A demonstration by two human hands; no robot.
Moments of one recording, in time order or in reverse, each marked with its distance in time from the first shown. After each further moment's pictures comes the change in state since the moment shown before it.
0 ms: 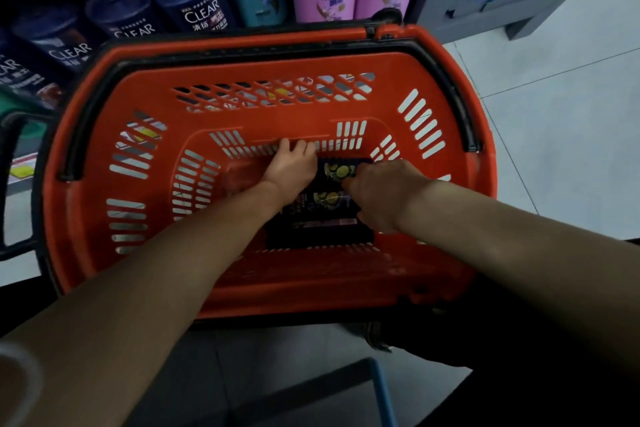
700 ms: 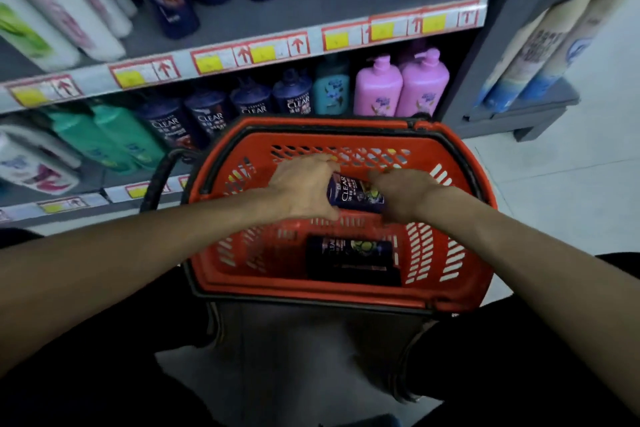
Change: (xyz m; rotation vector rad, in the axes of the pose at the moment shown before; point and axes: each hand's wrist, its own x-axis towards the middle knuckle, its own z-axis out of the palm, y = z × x) left_hand -0.148 -0.108 -0.148 -0.676 0.165 -0.251; right_hand -0.009 -0.001 -0.058 0.116 0.258 0.083
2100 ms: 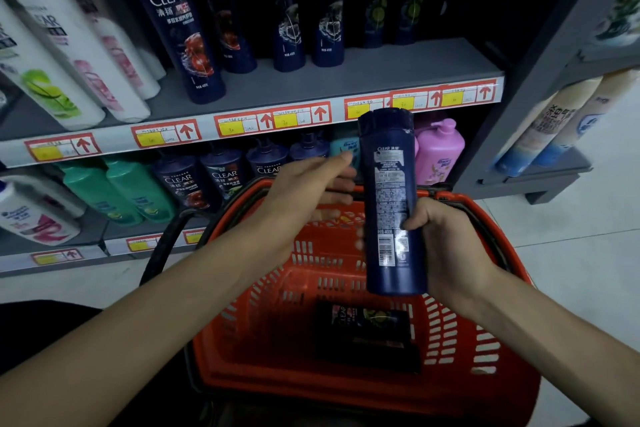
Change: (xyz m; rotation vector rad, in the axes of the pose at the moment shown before) left_hand -0.022 -0.007 -0.103 -1.553 0.254 -0.430; right_hand -0.044 -0.031 -0.056 2.133 0.057 -0.179
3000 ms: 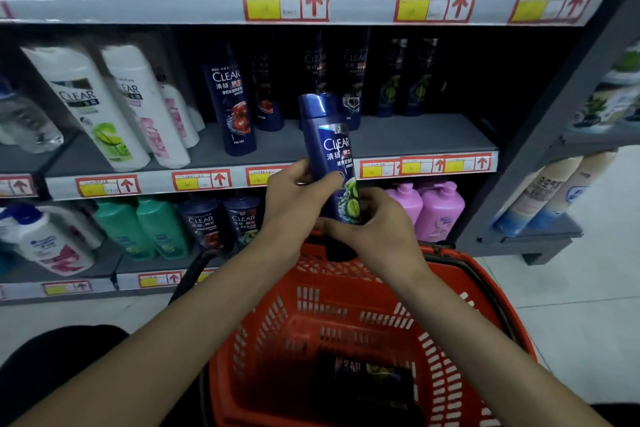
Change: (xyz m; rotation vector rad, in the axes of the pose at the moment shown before) left_hand 0.010 0.036 -0.026 -0.154 0.242 0.345; right_hand 0.053 -0.025 0.089 -0.894 0.401 -0.522
